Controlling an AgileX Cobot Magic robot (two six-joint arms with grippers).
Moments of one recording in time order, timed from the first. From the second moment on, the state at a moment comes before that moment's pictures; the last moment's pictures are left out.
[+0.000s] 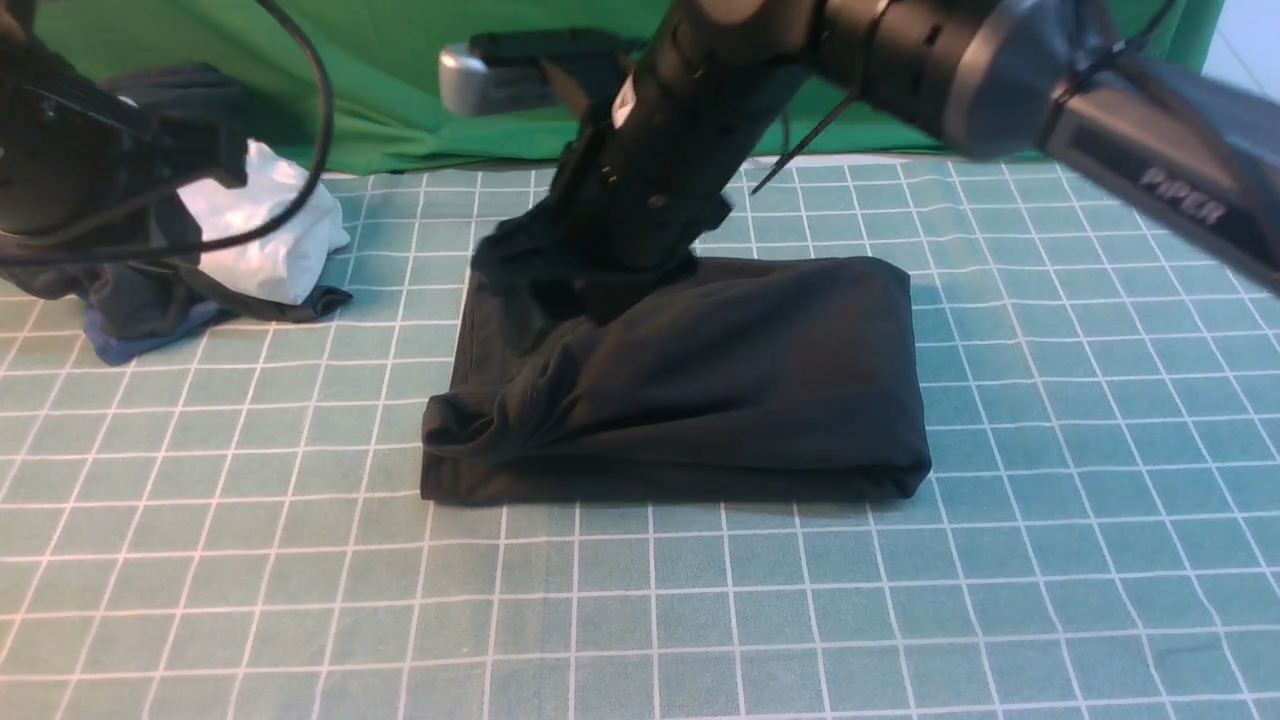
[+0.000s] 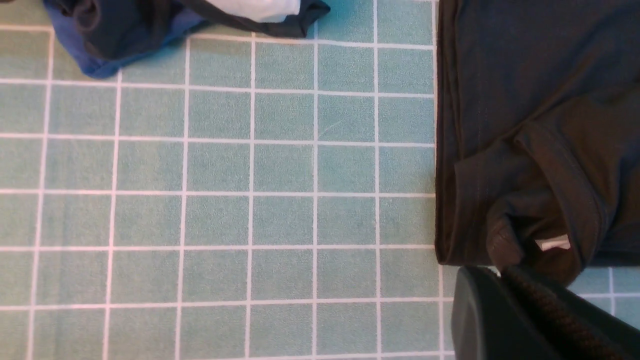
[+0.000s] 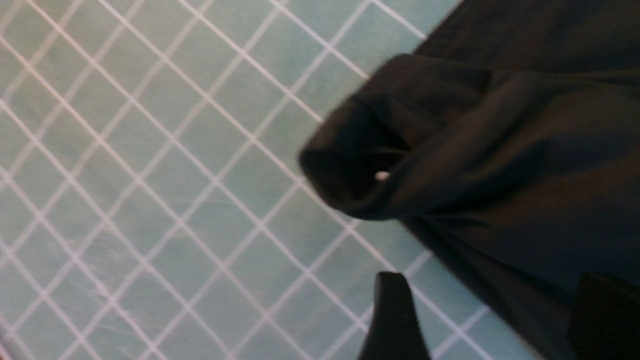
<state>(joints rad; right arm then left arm) 0.72 2.09 -2.07 0.30 1.20 -0.05 0.00 1.36 -1.31 -0.12 1.08 -0.05</state>
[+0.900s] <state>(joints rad) 0.36 1.69 -1.67 0.14 1.23 -0.12 -0.19 1.84 -1.34 -0.36 0.93 -0.02</state>
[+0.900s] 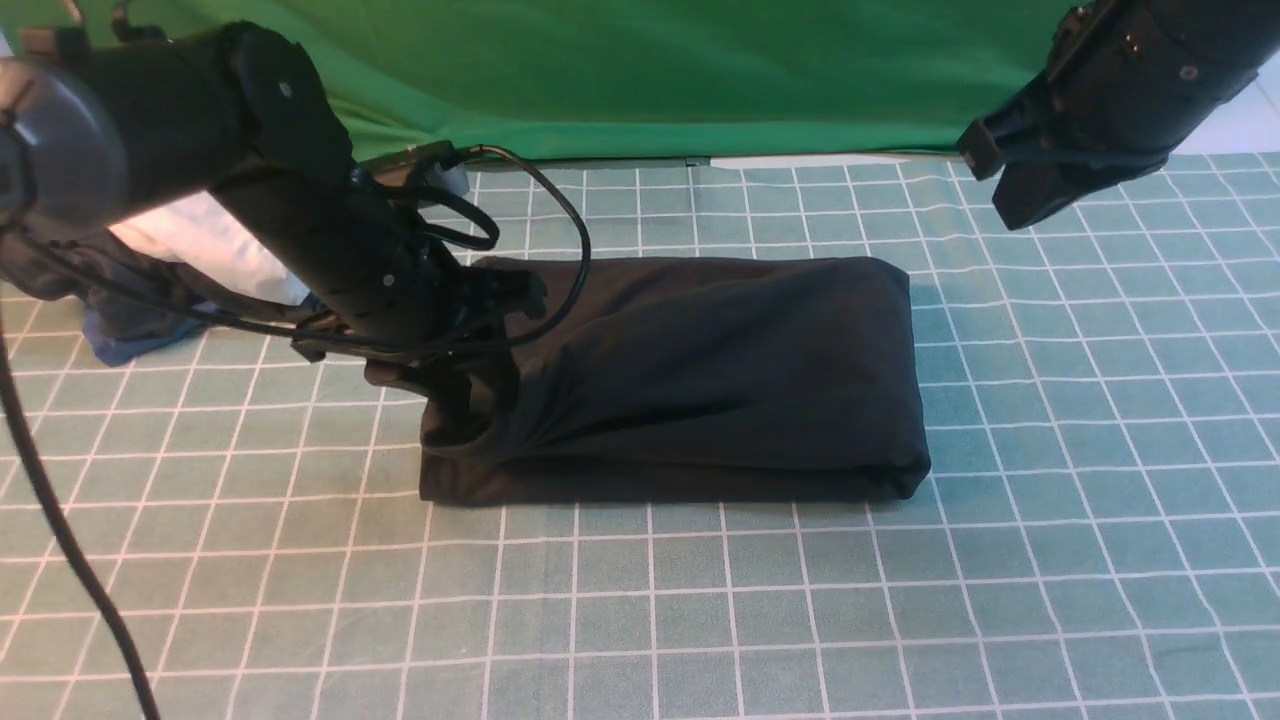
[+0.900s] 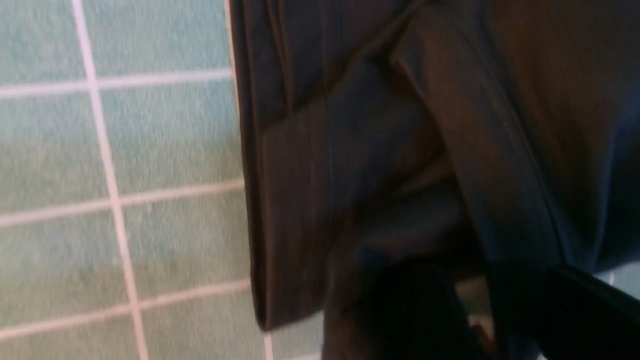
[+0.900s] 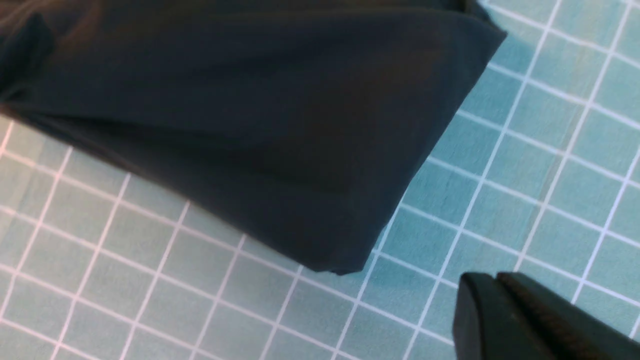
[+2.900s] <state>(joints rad) 0.36 1.69 -1.66 0.18 1.22 -0.15 -0.19 1.89 -1.49 -0.17 1.07 -0.03</state>
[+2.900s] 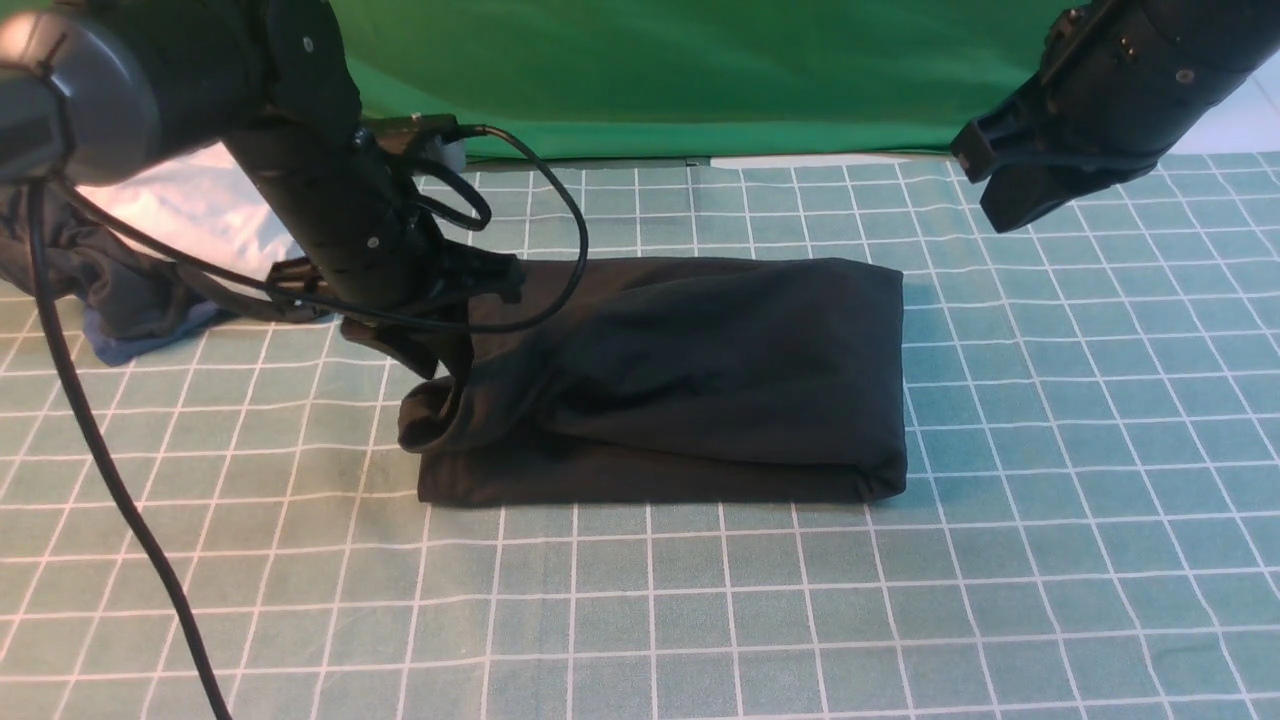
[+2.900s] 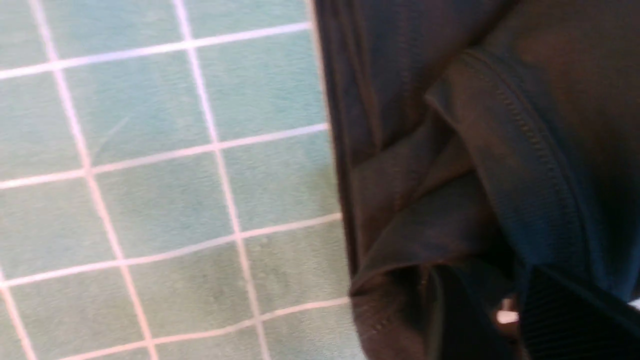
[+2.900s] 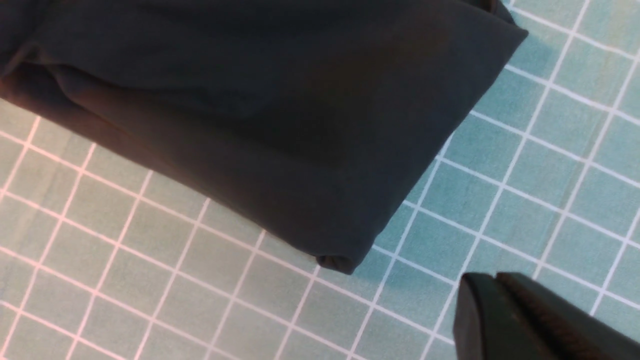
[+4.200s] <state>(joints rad) 0.36 1.69 -1.66 0.19 1.21 -0.17 -0.17 1.95 -1.57 -0.24 1.18 0.08</state>
